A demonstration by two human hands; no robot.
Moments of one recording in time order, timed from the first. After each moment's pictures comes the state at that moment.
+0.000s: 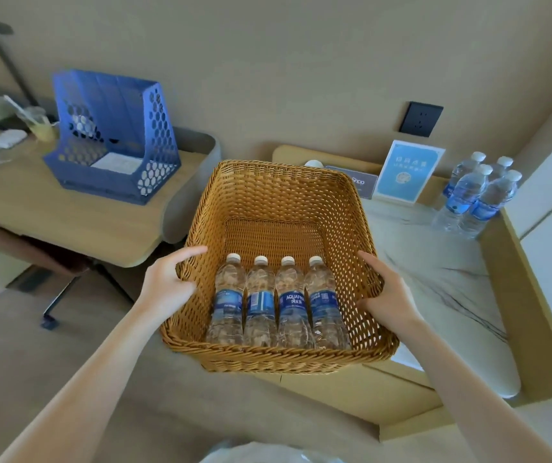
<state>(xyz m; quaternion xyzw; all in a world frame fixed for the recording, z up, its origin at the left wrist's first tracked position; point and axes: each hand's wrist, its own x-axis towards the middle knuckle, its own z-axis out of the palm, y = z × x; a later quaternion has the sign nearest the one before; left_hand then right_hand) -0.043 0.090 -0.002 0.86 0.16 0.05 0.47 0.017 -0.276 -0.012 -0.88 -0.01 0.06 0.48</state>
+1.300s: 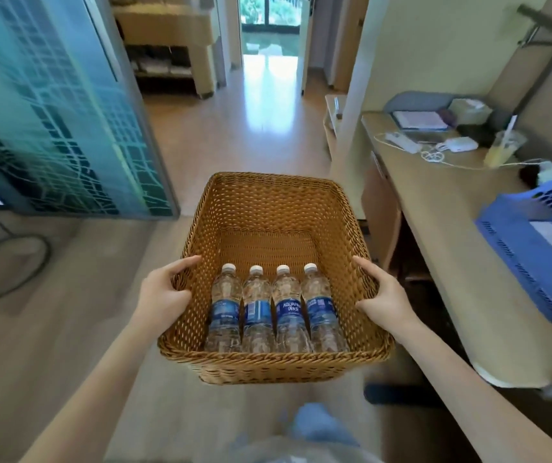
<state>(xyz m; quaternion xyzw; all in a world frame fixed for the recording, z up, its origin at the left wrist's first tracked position) -0.445 0.424 -0.019 0.60 0.66 0.30 0.34 -0.079 0.393 -0.040 -0.71 -0.52 0.37 0.31</state>
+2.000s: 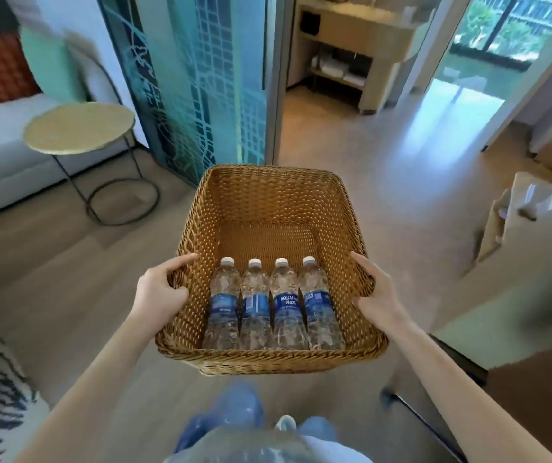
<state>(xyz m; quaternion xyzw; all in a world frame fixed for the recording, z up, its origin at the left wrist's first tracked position) -0.488 0.724 -0.041 0.34 0.83 0.39 0.22 -0.171 0.913 -0.048 -0.50 -0.70 0.47 0.21</state>
